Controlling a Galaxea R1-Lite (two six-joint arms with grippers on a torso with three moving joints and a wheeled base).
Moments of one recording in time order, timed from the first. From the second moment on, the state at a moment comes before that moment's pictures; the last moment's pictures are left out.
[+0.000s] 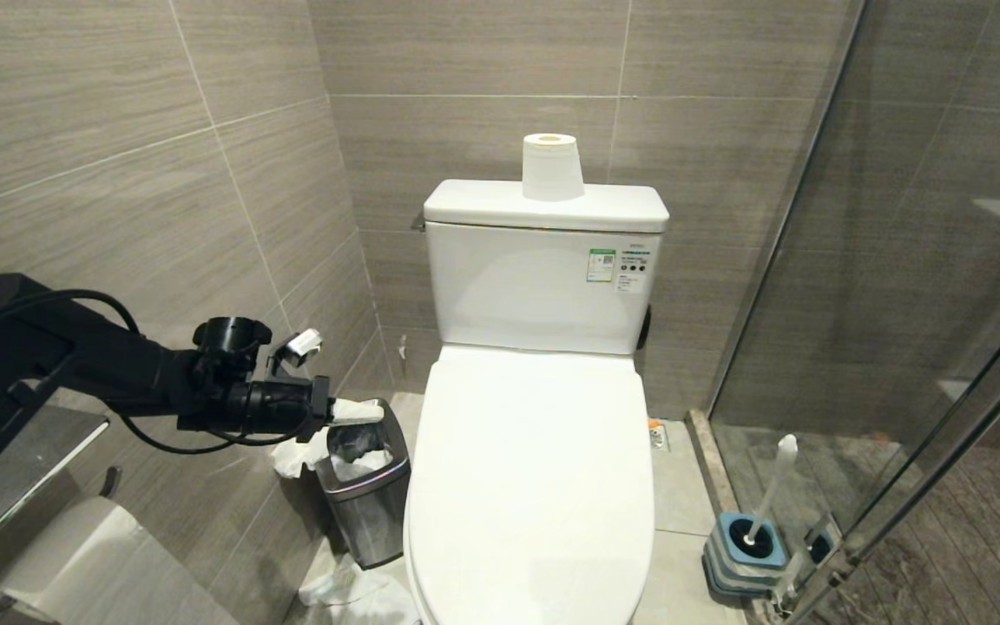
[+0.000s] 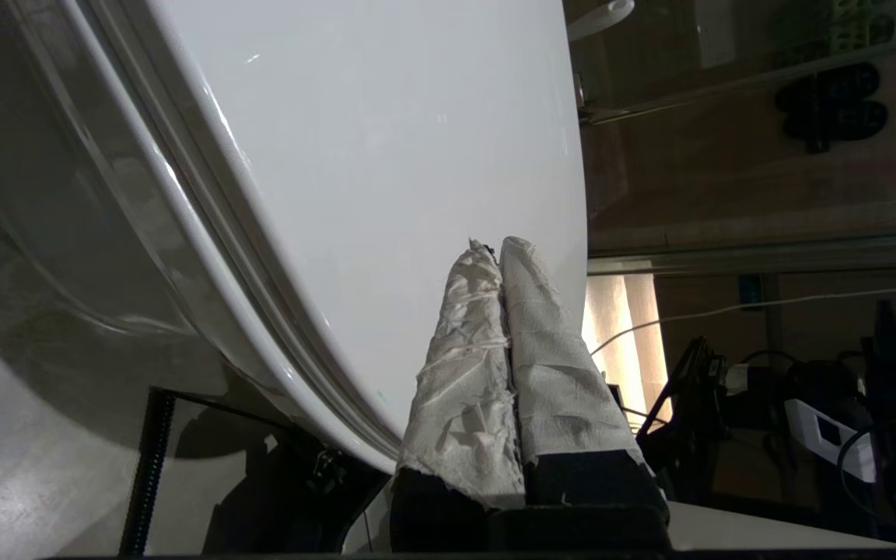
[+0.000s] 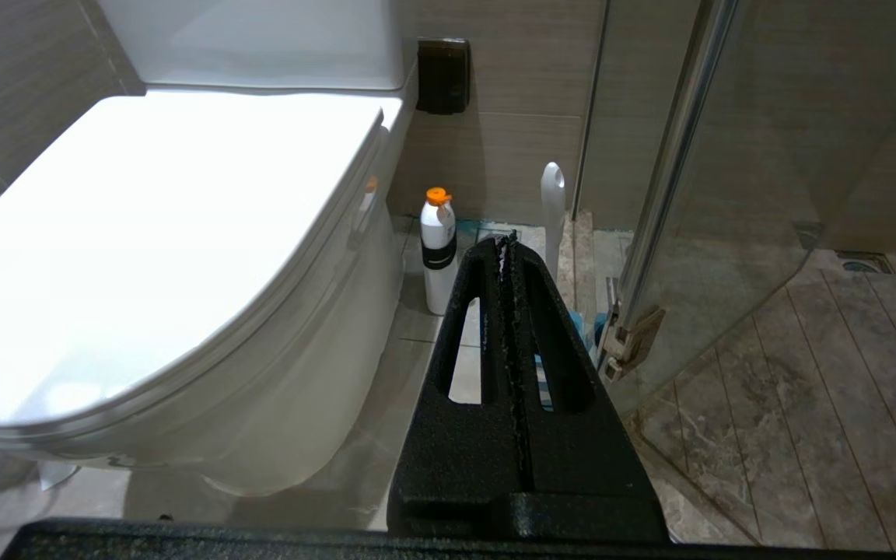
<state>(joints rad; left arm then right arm) 0.01 2.25 -1.36 0.03 -1.03 -0.11 0.00 0.00 0.00 0.00 -0.02 0.08</state>
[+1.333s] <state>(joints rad) 0.00 2.31 -1.17 -0.08 -1.09 -0.07 0.00 0.00 0.00 0.00 -0.02 0.08</state>
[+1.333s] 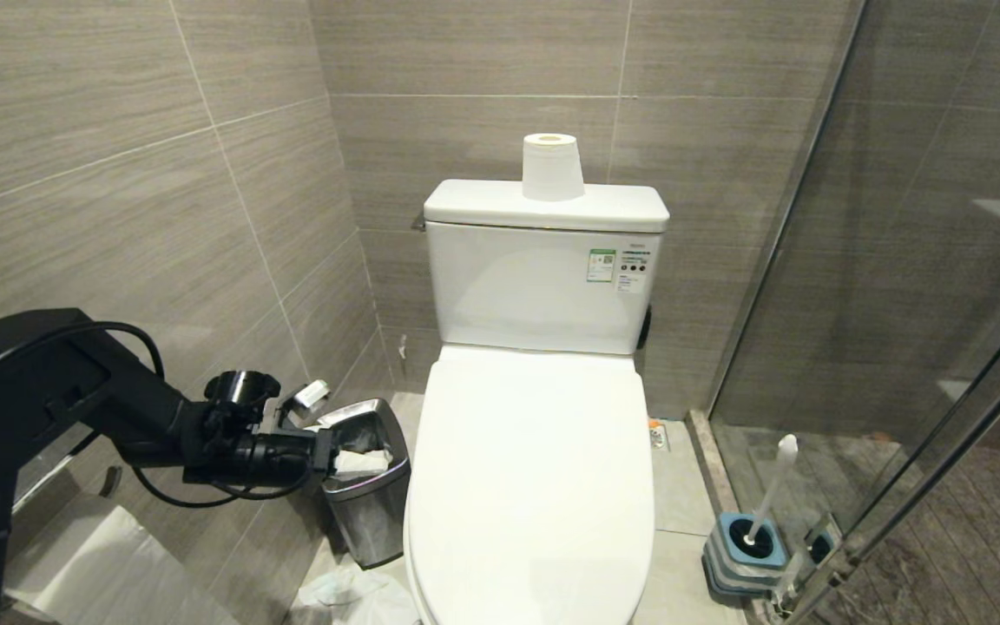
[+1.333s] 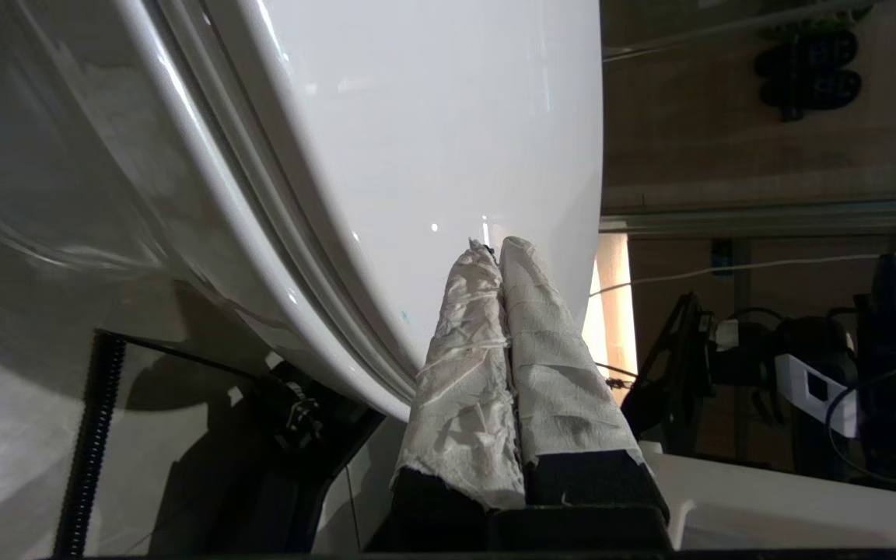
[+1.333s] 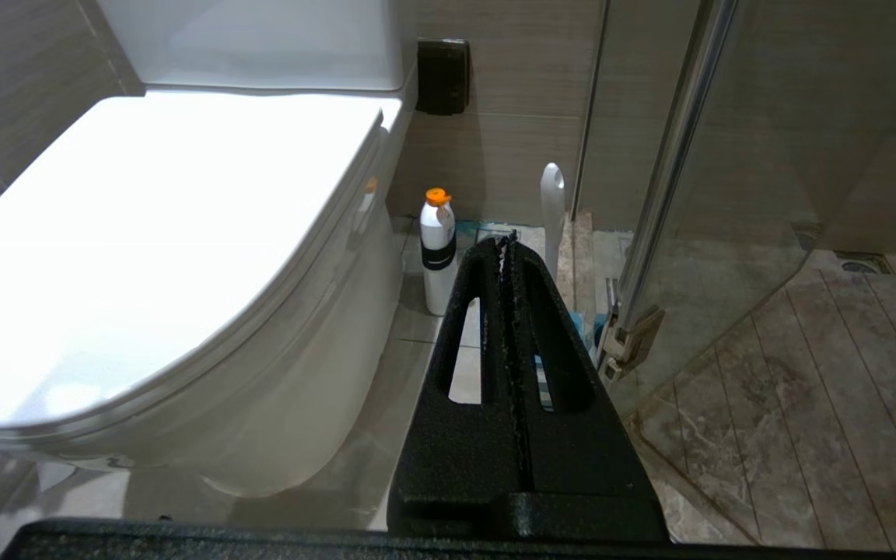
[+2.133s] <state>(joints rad) 0.01 2.32 -1.12 -0.11 -1.10 -0.02 0.00 0.00 0.00 0.00 -0.02 0.08</state>
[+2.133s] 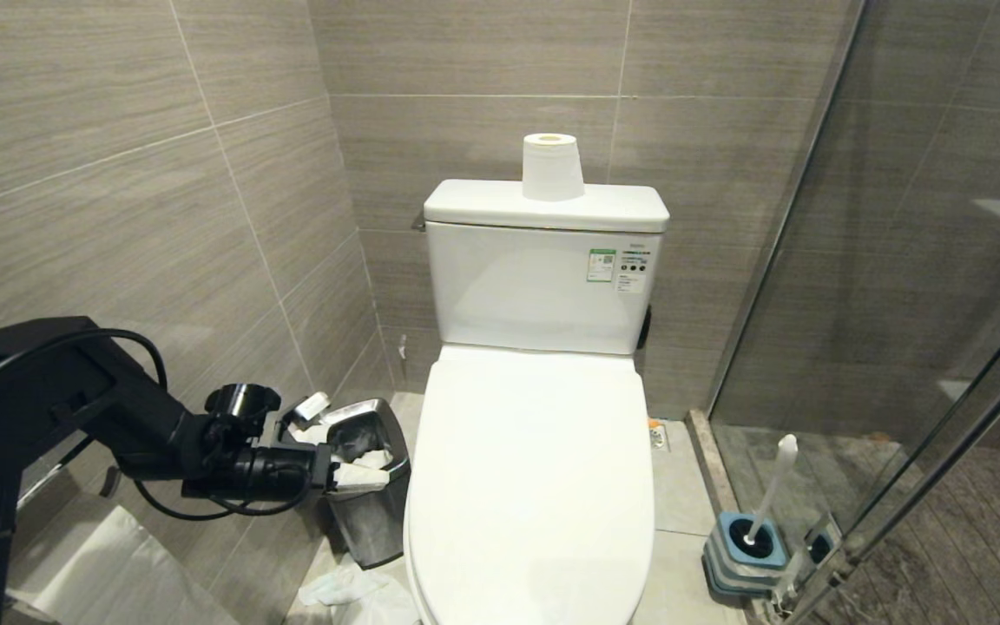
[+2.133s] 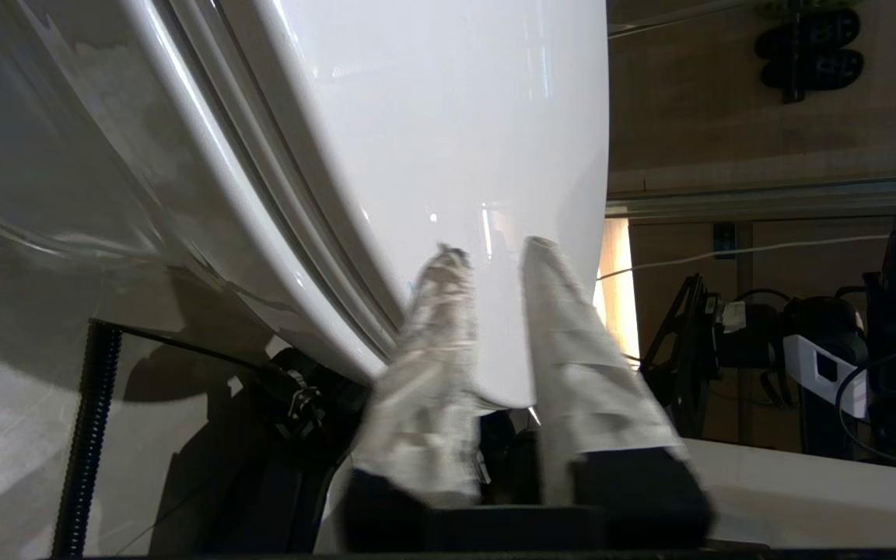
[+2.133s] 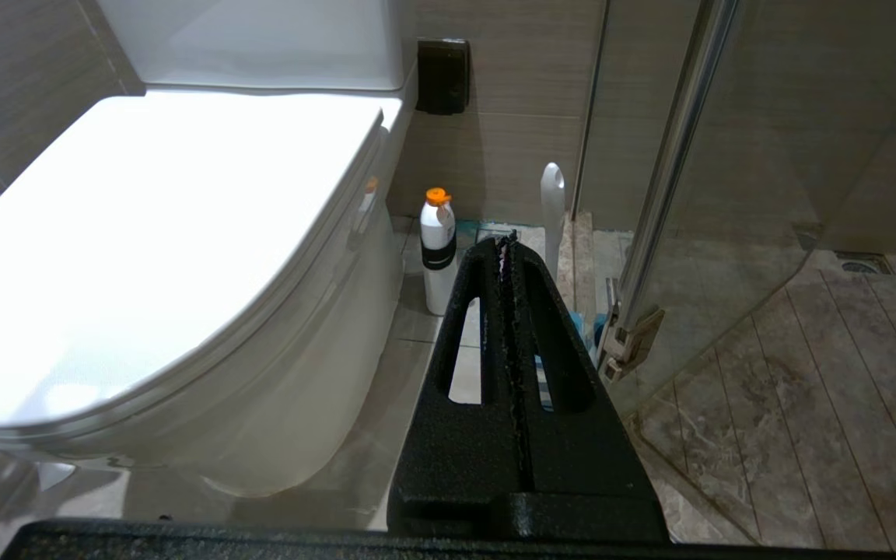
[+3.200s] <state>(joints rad) -0.04 2.27 -0.87 -0.30 -1.05 0.03 0.00 0.00 0.00 0.00 -0.02 0.08</state>
